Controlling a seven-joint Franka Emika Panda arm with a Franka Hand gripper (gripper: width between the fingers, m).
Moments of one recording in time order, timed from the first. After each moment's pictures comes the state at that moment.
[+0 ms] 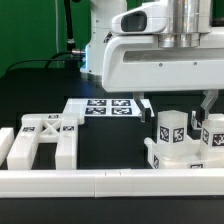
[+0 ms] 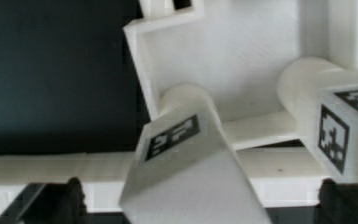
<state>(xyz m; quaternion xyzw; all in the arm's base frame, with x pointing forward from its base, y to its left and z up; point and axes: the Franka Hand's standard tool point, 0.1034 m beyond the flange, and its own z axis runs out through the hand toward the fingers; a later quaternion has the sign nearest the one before) 0.627 0.049 0.087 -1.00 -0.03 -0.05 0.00</state>
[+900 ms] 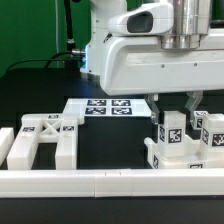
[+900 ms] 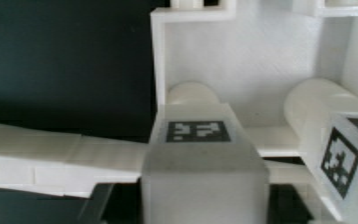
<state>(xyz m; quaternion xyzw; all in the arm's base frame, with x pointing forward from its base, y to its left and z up) 0.627 0.049 0.085 -1.00 -0.03 -0.06 0.01</state>
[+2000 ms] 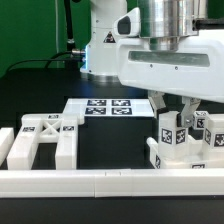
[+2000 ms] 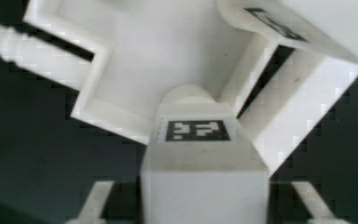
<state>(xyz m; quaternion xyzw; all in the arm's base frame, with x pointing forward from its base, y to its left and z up) 0.629 0.049 0.084 -0.88 0.47 -0.03 0.05</state>
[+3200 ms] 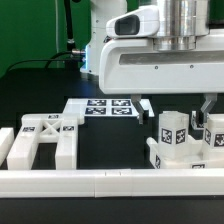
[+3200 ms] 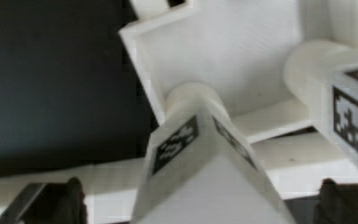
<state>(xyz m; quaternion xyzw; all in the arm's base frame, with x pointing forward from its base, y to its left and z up) 0.629 0.047 0.084 -1.00 0.02 -0.05 0.02</state>
